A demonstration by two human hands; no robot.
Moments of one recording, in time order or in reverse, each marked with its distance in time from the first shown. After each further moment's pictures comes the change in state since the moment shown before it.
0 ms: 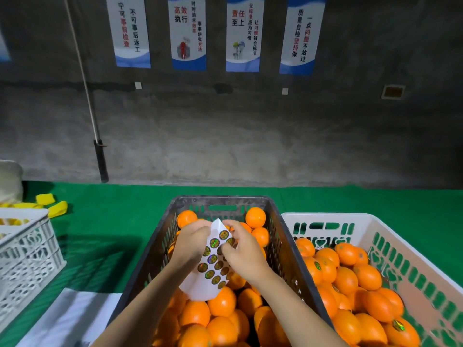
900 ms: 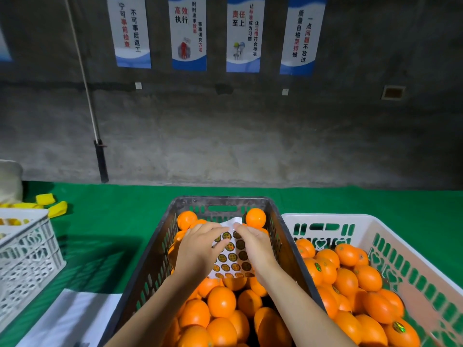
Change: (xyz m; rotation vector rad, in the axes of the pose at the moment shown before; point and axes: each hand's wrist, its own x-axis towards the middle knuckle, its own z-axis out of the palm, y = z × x) left_hand 0.002 -0.030 0.012 0.704 0.108 0.709; right_hand 0.007 0.003 -0.012 0.533 0.101 0.339
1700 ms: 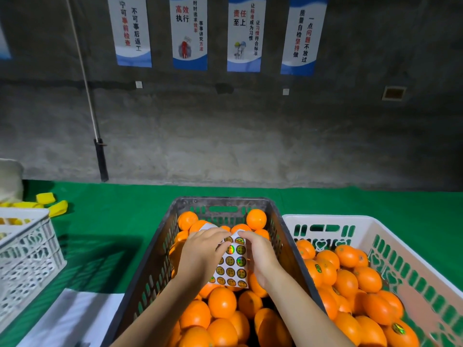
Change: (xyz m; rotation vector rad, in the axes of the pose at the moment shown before) left_hand -0.004 0.002 0.001 0.033 0.054 0.087; right_hand 0.003 0.003 -0.006 0.130 0.000 0.269
